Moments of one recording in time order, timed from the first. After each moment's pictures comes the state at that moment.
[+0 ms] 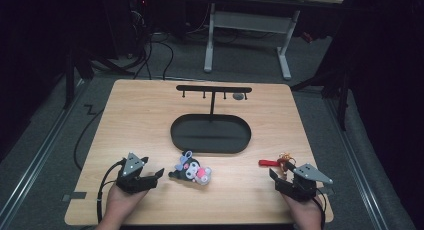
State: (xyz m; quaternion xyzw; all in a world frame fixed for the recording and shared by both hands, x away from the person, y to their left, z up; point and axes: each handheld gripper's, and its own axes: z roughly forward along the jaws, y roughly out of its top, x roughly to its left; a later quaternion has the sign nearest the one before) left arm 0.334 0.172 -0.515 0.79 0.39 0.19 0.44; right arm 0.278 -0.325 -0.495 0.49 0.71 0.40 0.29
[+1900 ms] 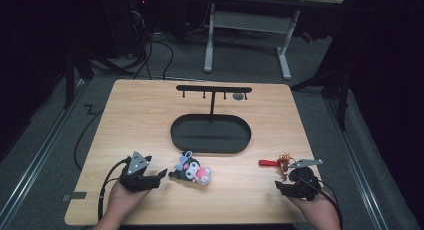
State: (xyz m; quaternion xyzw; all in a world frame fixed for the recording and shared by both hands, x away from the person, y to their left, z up) left arm 0.339 0.164 -0.515 0.81 0.37 0.19 0.43; right arm 0.288 -0.325 -0.470 0.54 0.80 0.21 0.15
